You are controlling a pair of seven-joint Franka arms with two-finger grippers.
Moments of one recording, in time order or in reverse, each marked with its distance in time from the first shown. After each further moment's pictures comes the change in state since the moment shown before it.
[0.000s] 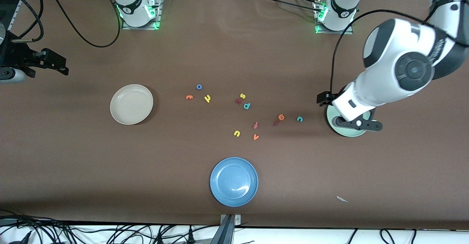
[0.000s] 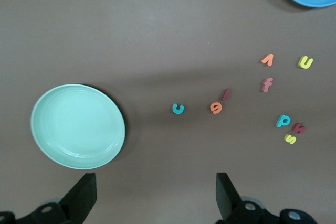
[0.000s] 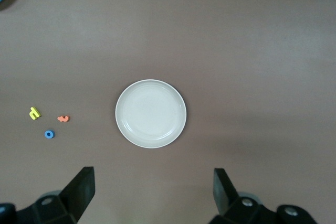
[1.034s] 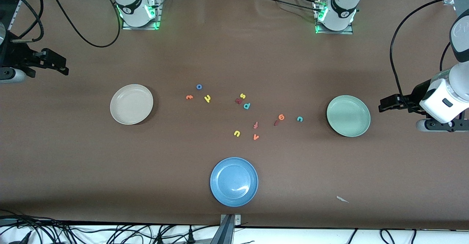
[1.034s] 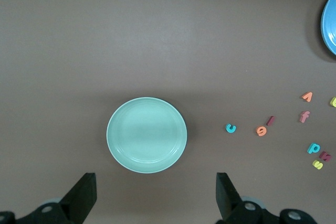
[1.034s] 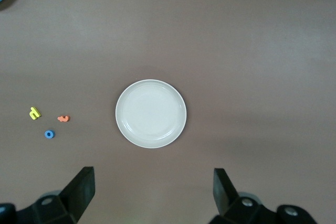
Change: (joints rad) left arm 0.256 -0.079 0.009 0.066 0.004 -0.051 0.132; right arm 0.000 0.000 0.000 0.000 0.000 0.000 0.000
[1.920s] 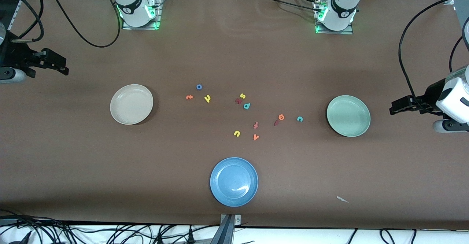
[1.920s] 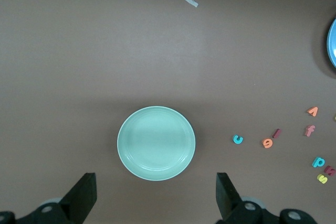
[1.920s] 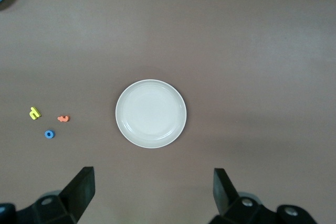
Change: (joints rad) left arm 0.007 -0.005 0.032 0.014 0.000 0.019 0.000; right arm 0.000 0.000 0.000 0.000 0.000 0.000 0.000
